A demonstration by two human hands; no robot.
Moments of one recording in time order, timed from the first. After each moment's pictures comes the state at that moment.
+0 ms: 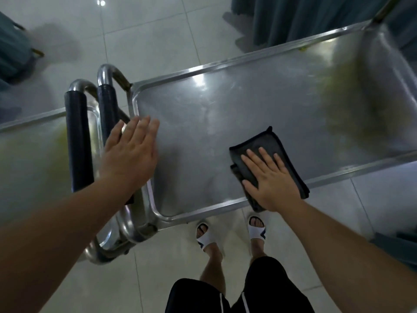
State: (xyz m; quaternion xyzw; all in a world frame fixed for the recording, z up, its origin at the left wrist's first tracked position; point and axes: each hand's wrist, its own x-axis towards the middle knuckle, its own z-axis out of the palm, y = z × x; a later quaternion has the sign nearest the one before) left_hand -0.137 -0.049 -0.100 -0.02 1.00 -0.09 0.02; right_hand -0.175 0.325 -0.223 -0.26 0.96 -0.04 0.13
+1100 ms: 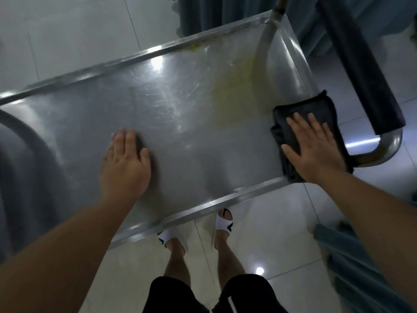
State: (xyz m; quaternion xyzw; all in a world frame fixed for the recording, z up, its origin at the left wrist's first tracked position) left_hand -0.266 0.242 -0.200 -0.21 0.97 0.11 0.07; right_hand -0.368 0.691 -0.213 -0.13 0.98 -0.03 0.12
